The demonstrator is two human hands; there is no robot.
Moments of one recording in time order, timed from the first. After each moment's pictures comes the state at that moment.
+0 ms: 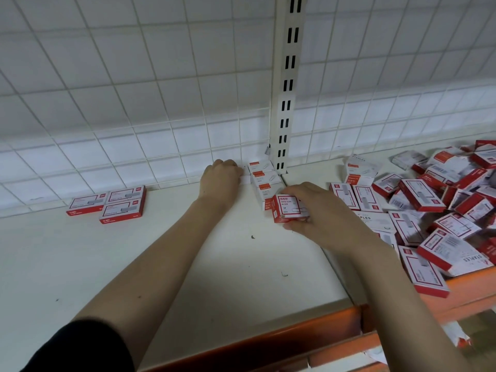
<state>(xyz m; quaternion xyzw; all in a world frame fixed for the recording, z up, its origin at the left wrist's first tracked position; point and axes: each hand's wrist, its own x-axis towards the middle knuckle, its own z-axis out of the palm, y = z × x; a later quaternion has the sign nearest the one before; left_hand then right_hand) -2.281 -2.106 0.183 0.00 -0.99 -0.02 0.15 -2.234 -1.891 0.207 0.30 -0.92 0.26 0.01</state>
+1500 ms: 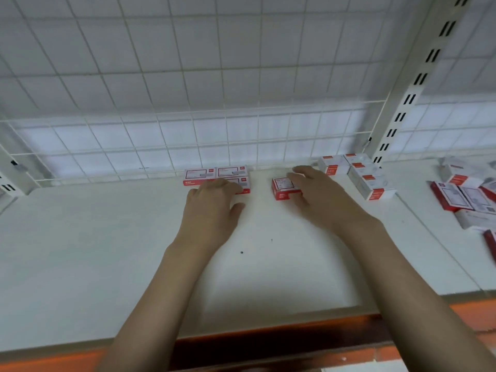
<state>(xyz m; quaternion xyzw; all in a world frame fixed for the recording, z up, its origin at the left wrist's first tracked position) -2.094 -2.259 0.202 0.06 -0.97 -0.16 0.18 -2.195 -2.075 0.206 0.34 -0.93 0.12 0.02</state>
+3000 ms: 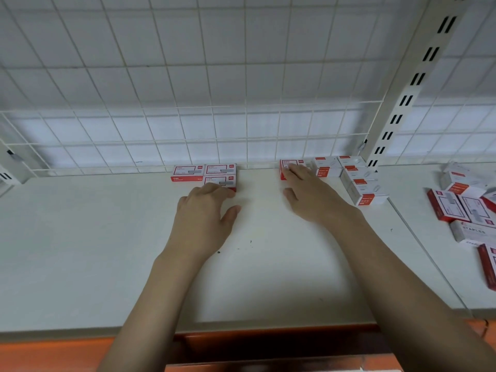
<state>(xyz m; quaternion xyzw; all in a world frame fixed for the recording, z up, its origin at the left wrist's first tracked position) -2.091 -2.228 0.198 0.12 -0.96 -0.19 0.19 -2.248 -2.065 0.174 0.36 -0.93 0.10 -0.01</state>
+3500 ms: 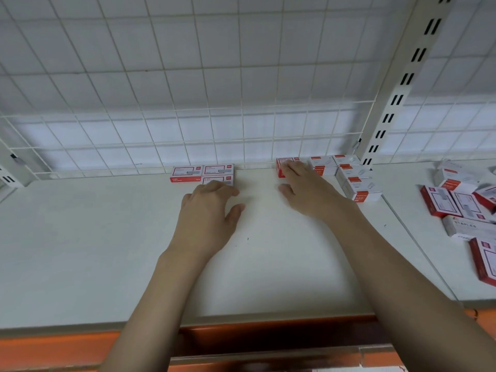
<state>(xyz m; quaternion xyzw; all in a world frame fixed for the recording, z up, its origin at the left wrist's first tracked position) -2.091 -2.215 0.206 0.11 -0.96 -0.17 0.19 -2.251 -2.063 0.181 0.36 -0.93 0.07 -0.01</state>
